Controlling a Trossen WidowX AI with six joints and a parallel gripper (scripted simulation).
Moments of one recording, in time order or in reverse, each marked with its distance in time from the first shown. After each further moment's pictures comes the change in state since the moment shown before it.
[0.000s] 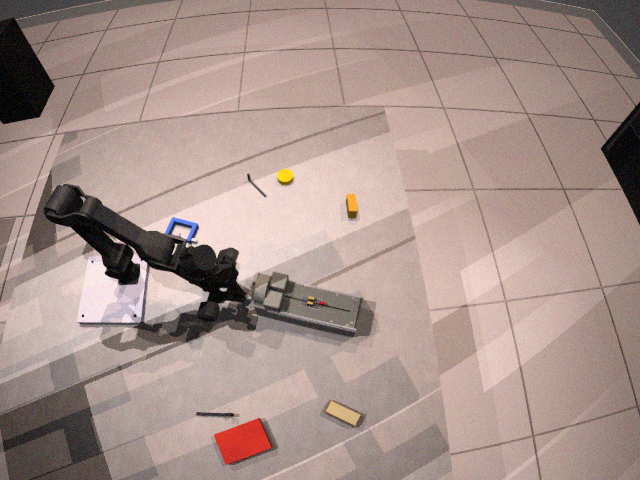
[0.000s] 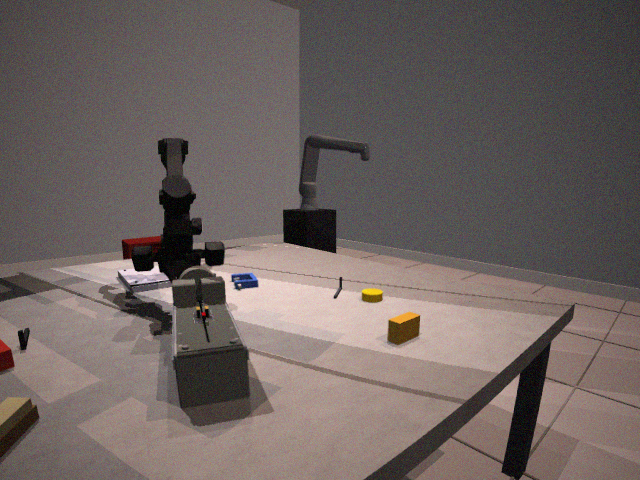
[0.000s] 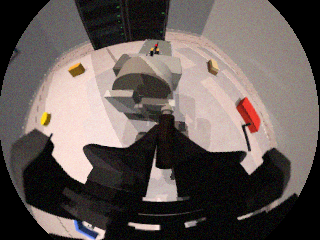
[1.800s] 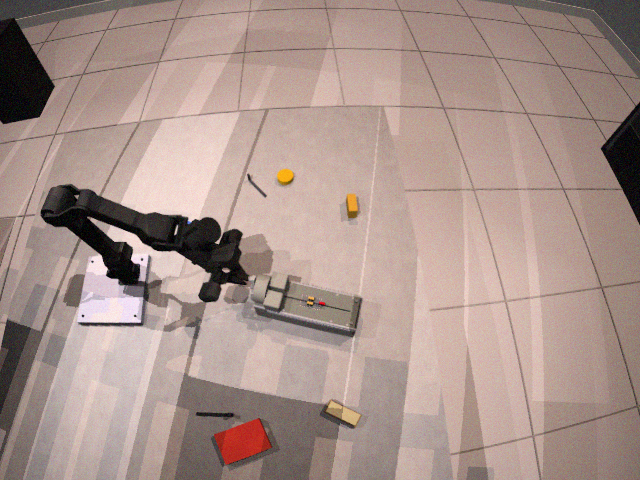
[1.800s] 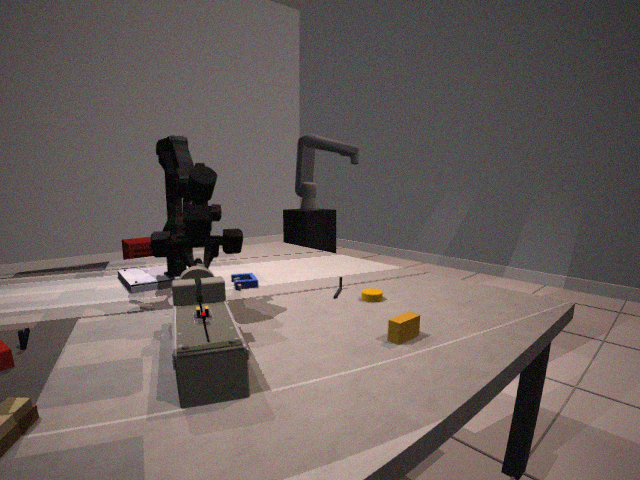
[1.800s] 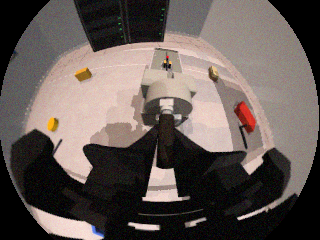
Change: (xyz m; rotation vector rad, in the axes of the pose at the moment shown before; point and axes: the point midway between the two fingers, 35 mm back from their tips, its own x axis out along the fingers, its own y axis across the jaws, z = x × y) arm -0.019 0.039 0.019 0.008 -0.013 -0.024
